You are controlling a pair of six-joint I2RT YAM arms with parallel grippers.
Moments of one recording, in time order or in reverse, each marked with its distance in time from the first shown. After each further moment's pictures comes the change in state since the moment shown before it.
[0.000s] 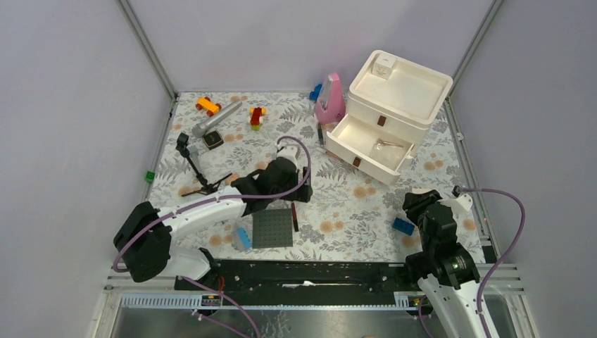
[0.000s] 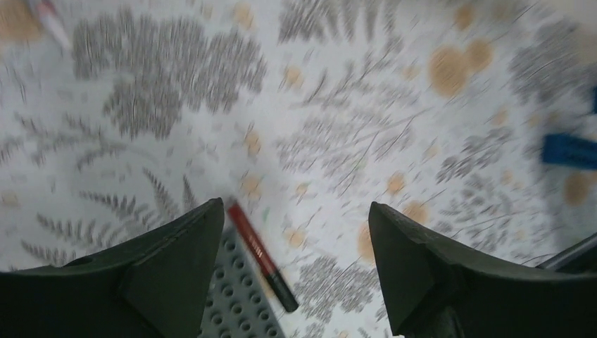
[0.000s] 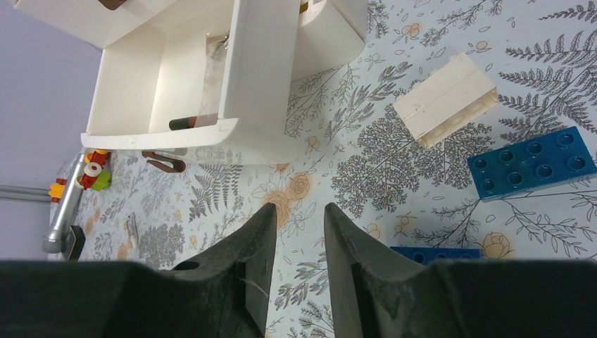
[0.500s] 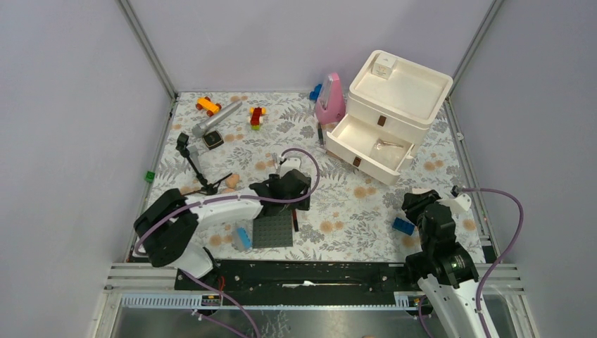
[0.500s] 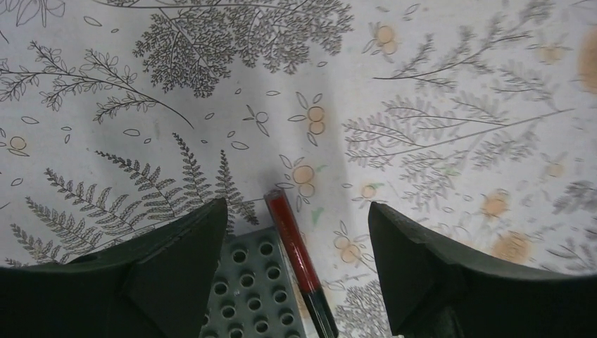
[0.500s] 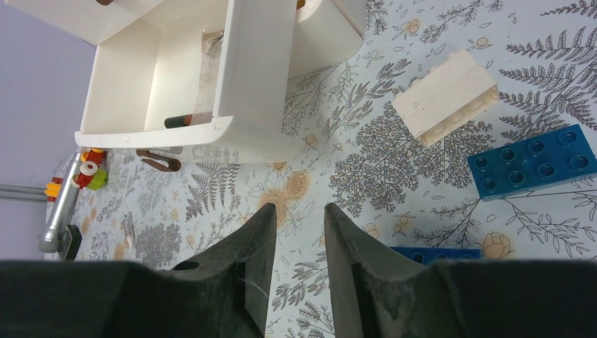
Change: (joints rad) left arm -0.069 0.128 -0.085 -0.034 -0.177 -0.133; right arm 0.000 0.002 -0.014 0.008 -0.003 0.000
